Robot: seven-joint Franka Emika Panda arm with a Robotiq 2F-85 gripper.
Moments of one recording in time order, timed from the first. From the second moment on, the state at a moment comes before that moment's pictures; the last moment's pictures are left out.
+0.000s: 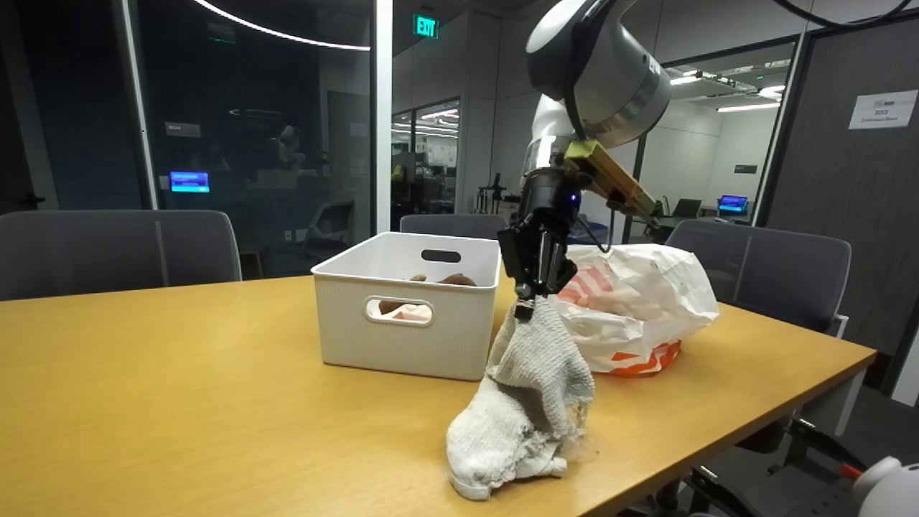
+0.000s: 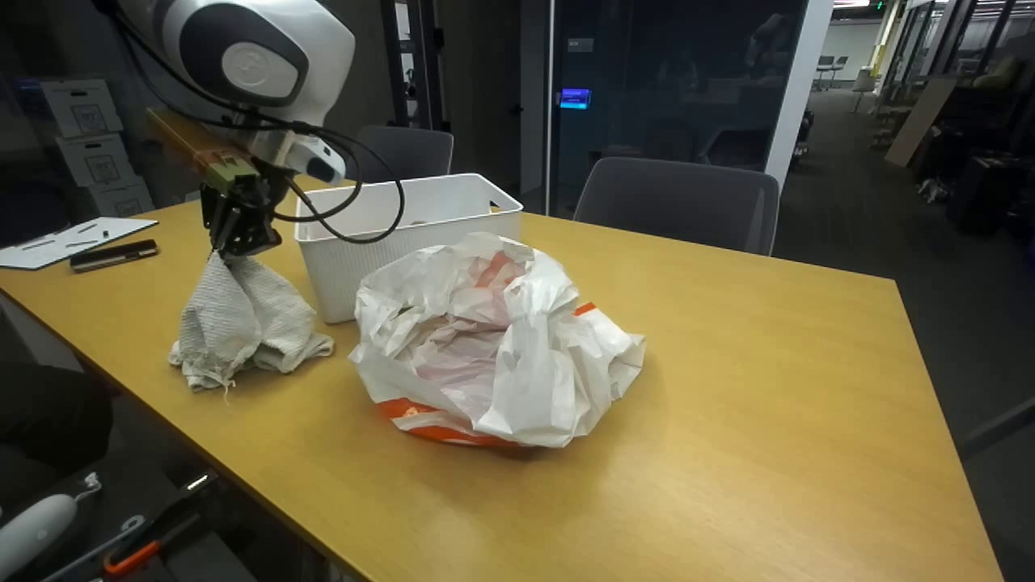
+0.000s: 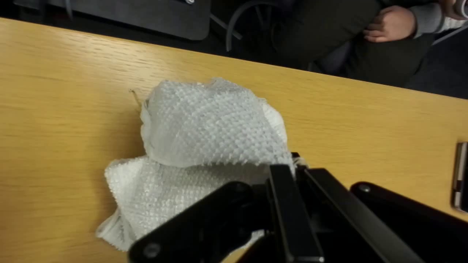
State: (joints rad) arm 0.24 0.04 0.22 -2.33 0.62 2.07 -0.13
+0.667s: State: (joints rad) arm 0.27 0.12 0.28 -2.32 0.65 2.11 -0.24
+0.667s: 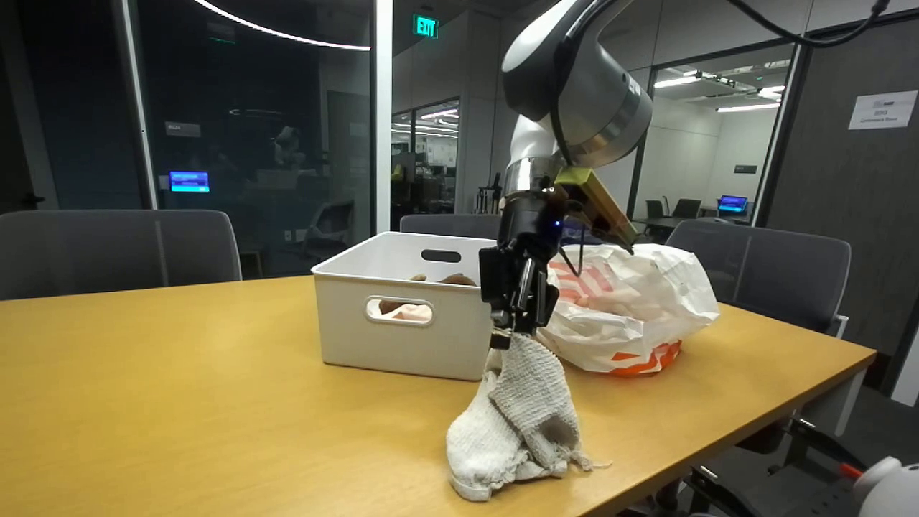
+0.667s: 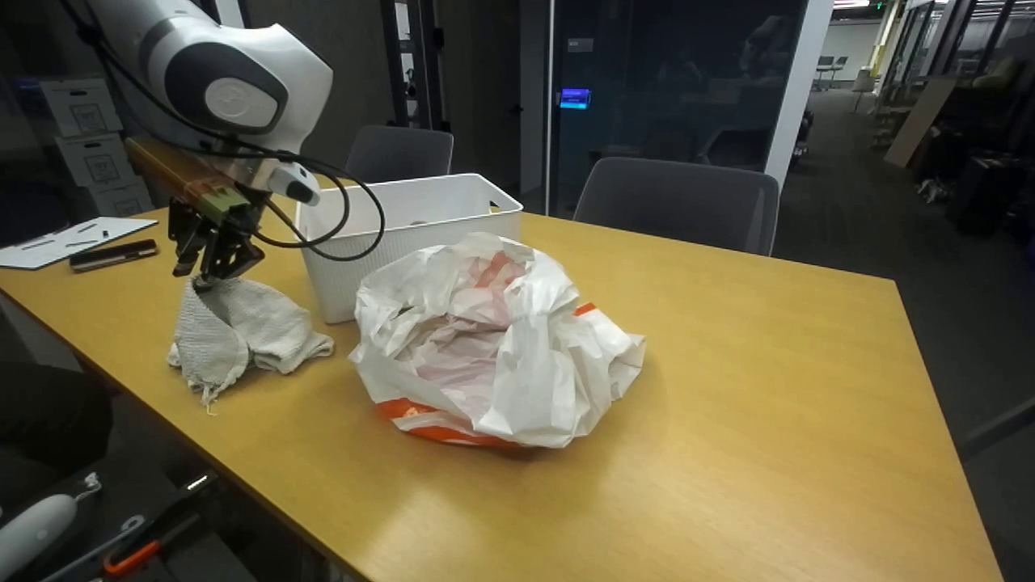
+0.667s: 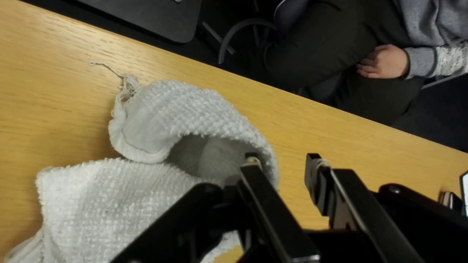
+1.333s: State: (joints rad) arm 0.29 0.13 0.30 -2.35 0.56 2.15 -0.20
